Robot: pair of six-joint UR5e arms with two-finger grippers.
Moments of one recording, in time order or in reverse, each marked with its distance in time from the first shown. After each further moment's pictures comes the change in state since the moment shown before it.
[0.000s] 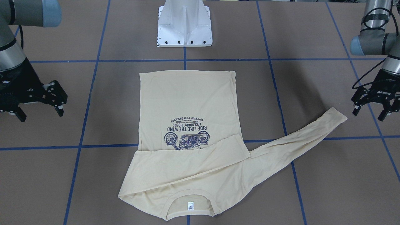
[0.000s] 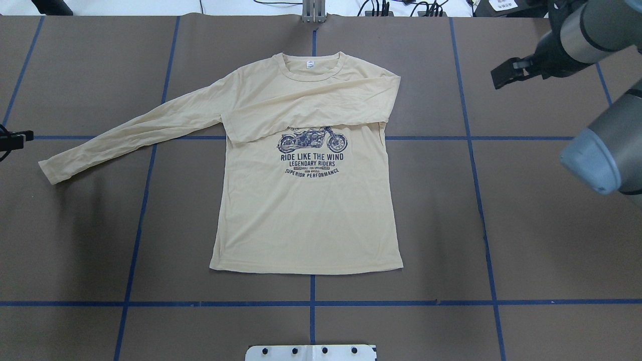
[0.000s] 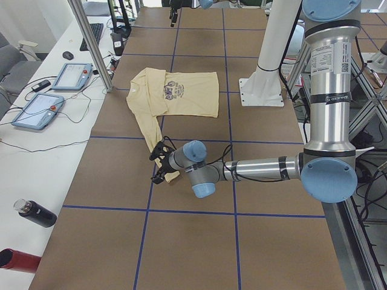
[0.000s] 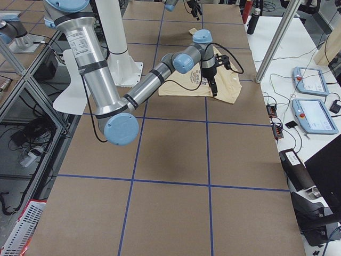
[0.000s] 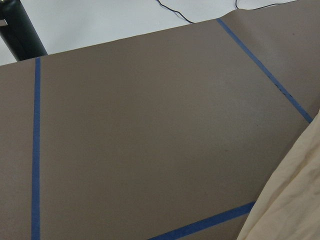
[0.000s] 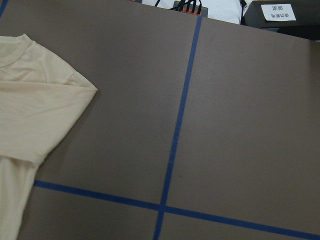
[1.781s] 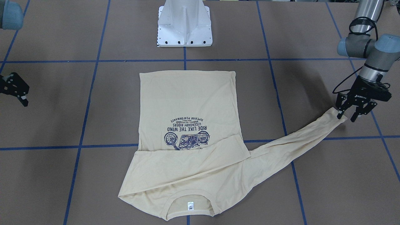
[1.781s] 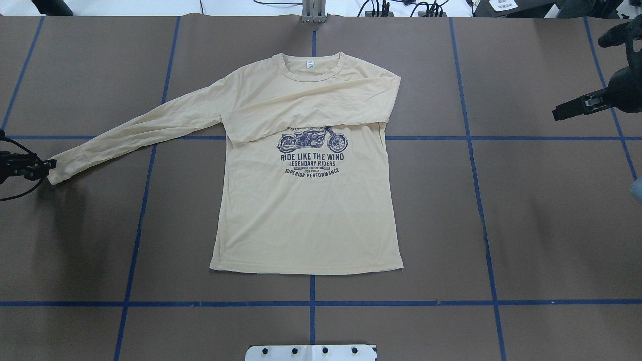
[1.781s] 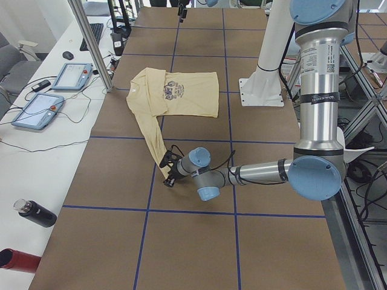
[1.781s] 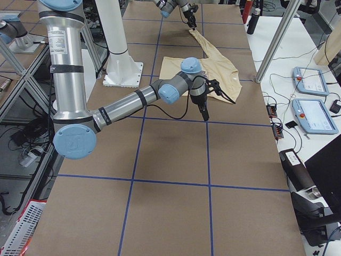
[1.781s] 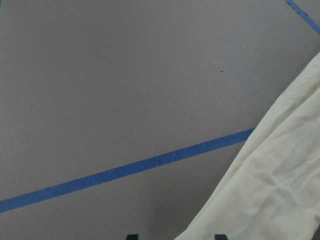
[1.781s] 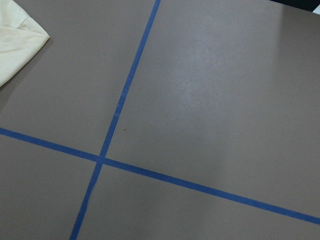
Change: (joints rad) left arm 0.143 -0.006 0.083 -0.025 0.060 -0.047; right arm 0.073 -0.231 0.007 0.213 0.077 -0.114
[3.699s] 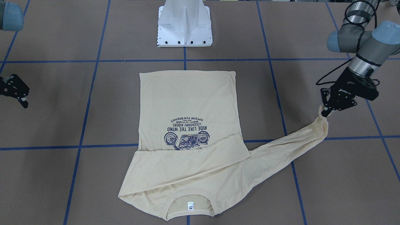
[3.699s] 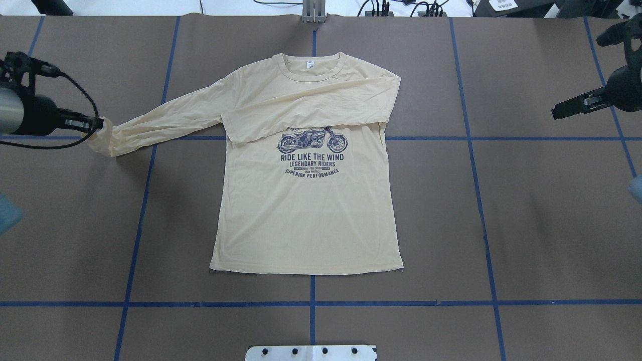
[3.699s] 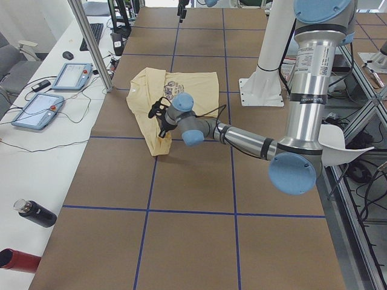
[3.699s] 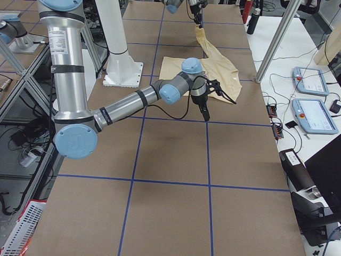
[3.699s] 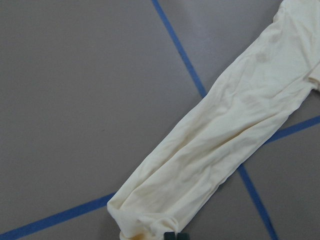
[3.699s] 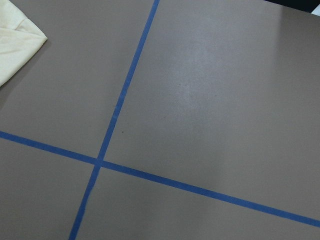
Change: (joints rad) left arm -0.055 -0.225 -0.426 0.661 -0.202 0.011; right arm 0.000 0.008 -0.011 0.001 -0.004 0.001
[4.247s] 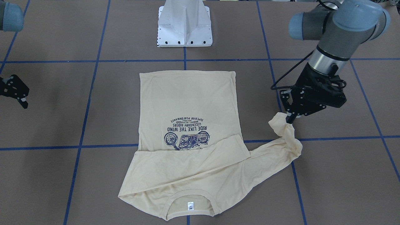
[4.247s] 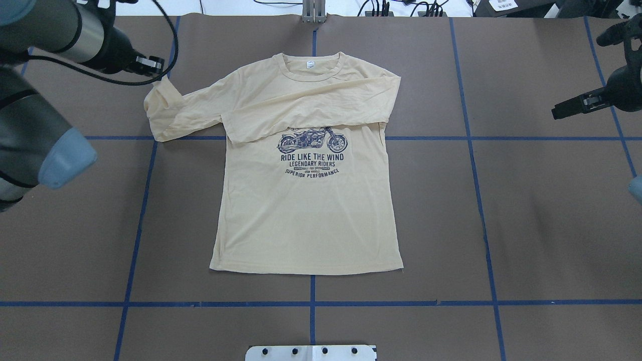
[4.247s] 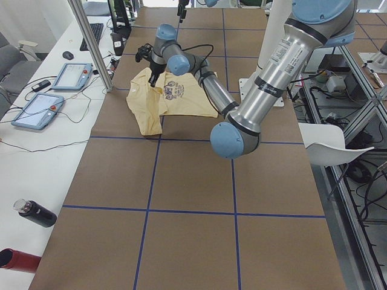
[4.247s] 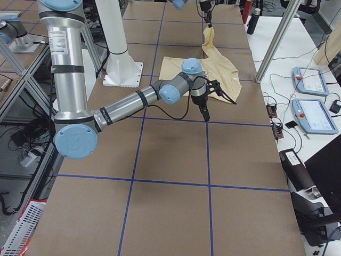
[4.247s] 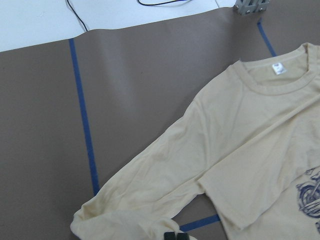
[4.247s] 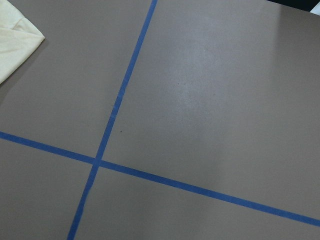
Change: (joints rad) left arm 0.020 -0.500 -0.033 0.641 0.006 -0.070; right arm 0.000 -0.001 -0.003 -0.001 -0.002 0.001
